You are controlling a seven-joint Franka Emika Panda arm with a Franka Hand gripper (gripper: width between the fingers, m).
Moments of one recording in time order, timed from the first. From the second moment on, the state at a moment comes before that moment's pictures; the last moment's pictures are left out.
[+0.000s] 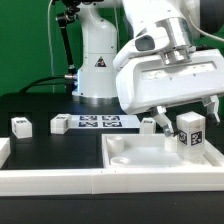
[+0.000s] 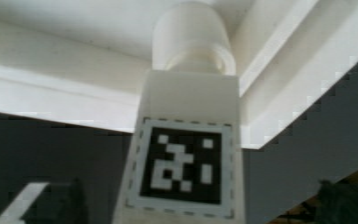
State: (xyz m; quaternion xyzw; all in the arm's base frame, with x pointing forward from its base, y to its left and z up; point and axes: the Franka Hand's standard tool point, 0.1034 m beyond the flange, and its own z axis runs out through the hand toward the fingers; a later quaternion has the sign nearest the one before) arm 0.627 0.099 0.078 -0.95 -0.17 -0.26 0.08
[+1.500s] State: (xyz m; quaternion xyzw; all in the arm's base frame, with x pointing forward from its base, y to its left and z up) arm 0.628 0.103 0.102 -0.97 -0.18 -0.03 0.13
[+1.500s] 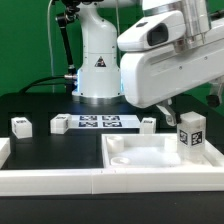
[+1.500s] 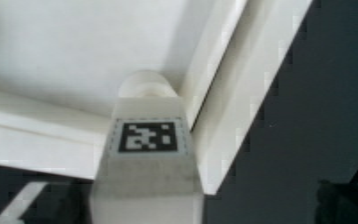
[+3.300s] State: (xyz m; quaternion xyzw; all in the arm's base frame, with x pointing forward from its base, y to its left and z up) arm 0.633 0.096 0.086 -0.99 -0.13 -0.03 0.10
